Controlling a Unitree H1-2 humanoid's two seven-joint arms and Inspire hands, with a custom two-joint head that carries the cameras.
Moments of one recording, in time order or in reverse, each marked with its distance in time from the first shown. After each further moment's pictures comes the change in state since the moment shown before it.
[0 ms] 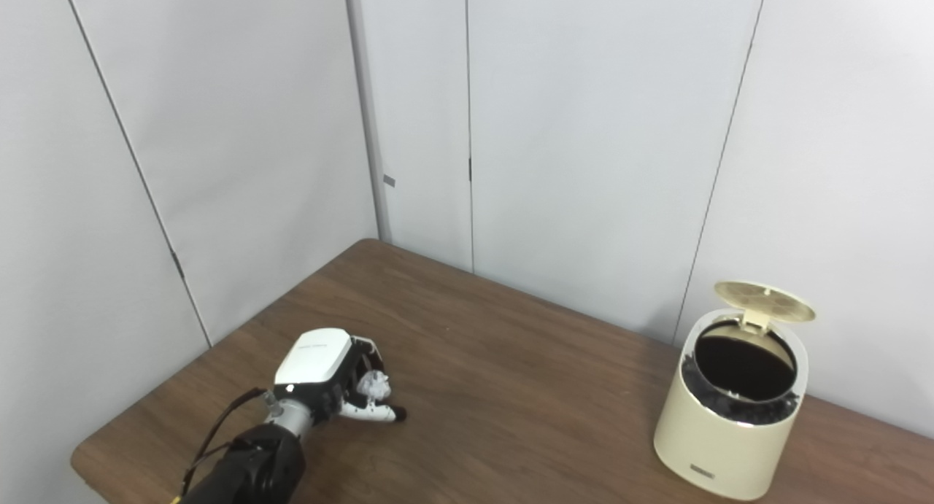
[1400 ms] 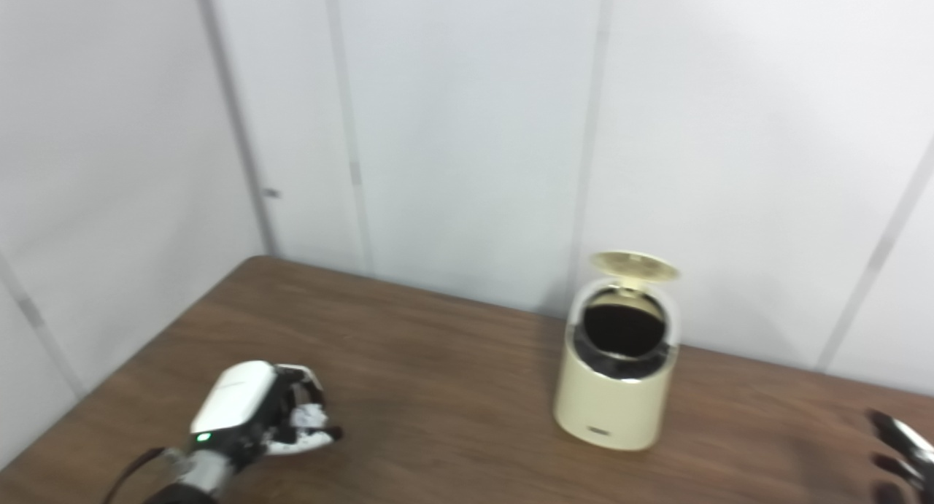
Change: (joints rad) left arm 0.038 -0.028 0.037 -0.111 -0.111 -0.178 0.032; right arm 0.000 0.056 -0.013 -0.036 -0.141 0.001 -0.036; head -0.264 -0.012
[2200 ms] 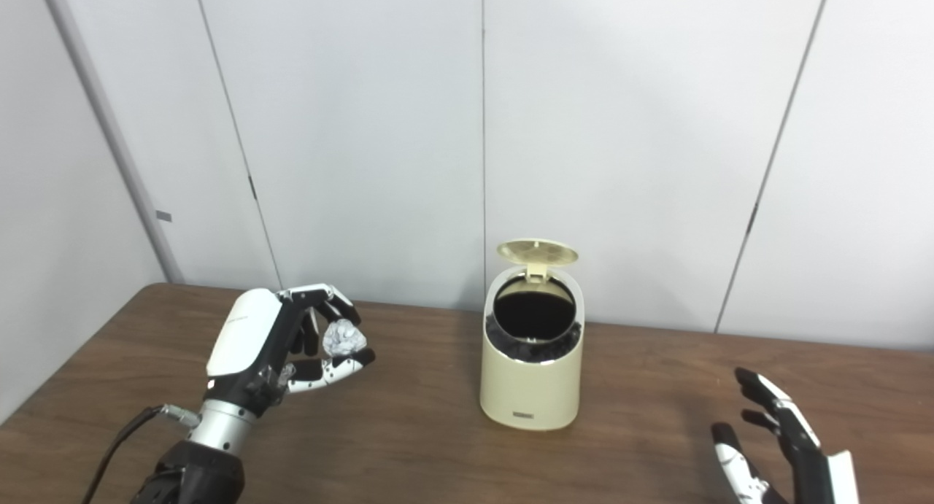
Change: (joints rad) left arm -0.236 -0.174 -0.054 -0.139 0.003 -0.057 -0.074; right arm 0.023 0.134 0.005 -0.090 -0.079 0.083 -0.013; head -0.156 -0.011
